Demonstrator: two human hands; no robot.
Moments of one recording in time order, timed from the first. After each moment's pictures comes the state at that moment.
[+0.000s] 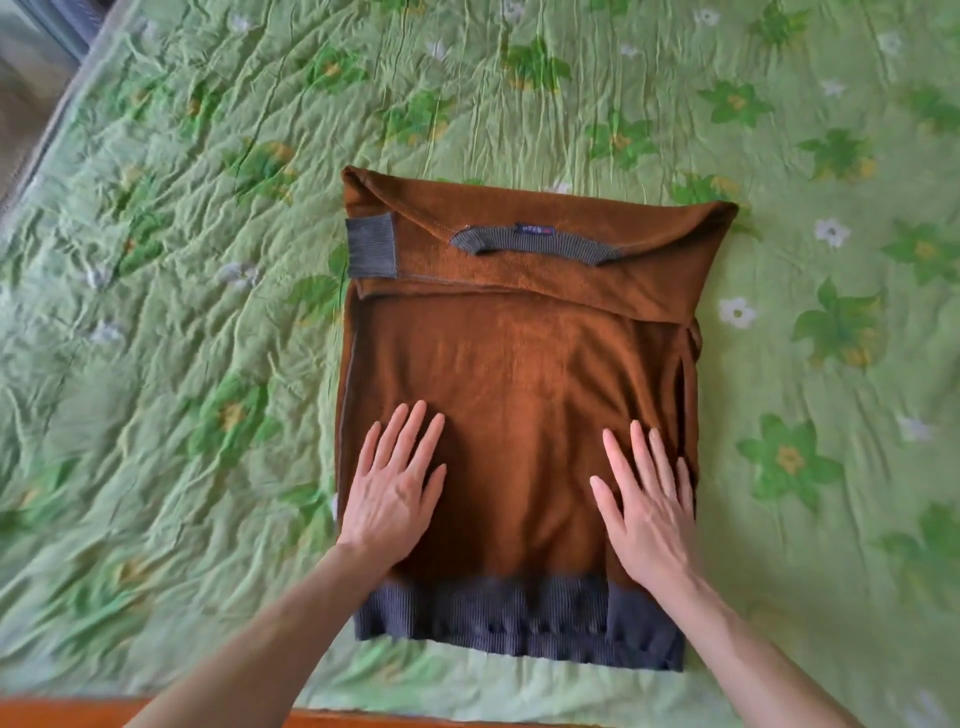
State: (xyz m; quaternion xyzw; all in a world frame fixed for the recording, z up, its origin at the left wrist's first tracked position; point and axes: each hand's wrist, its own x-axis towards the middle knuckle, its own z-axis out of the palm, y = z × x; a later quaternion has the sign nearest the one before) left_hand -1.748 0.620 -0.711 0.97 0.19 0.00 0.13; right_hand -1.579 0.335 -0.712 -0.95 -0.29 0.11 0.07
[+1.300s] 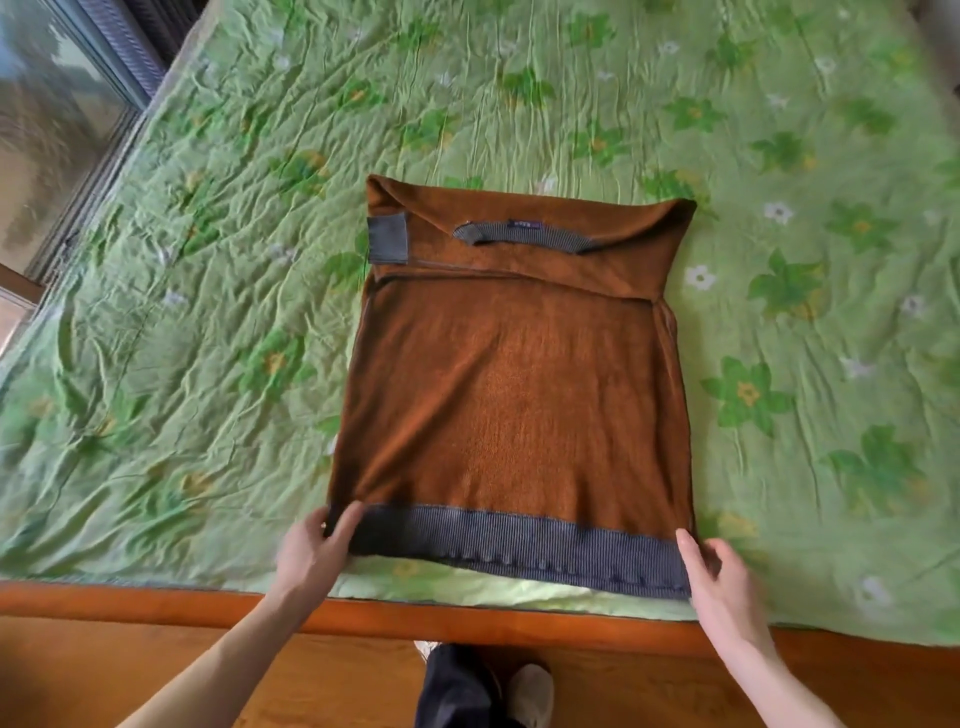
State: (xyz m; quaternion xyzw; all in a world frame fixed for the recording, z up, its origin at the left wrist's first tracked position) left_hand -1.910 0.586 -0.650 0.67 0.56 -0.05 0.49; right_hand -1.685 0.200 -0.658 -0.91 0.08 0.24 0.32
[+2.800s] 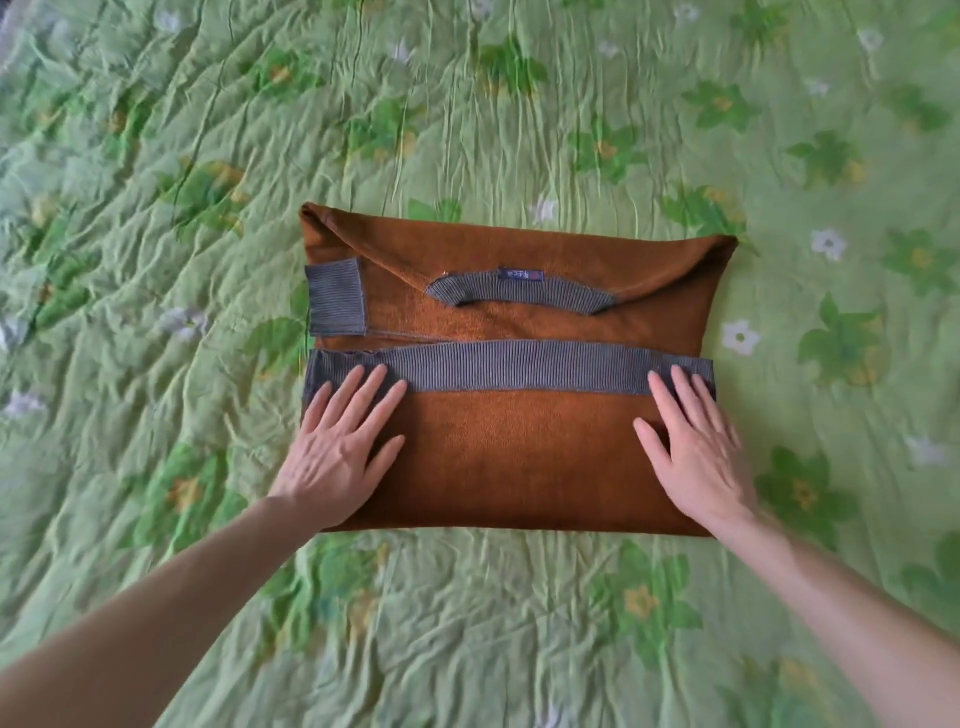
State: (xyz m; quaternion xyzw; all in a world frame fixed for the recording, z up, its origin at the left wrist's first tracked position) left_hand -1.681 0.741 -0.715 0.99 0.10 -0.04 0.13; right_hand -1.453 0.374 -0.690 -0.96 -0.26 0.10 0.07
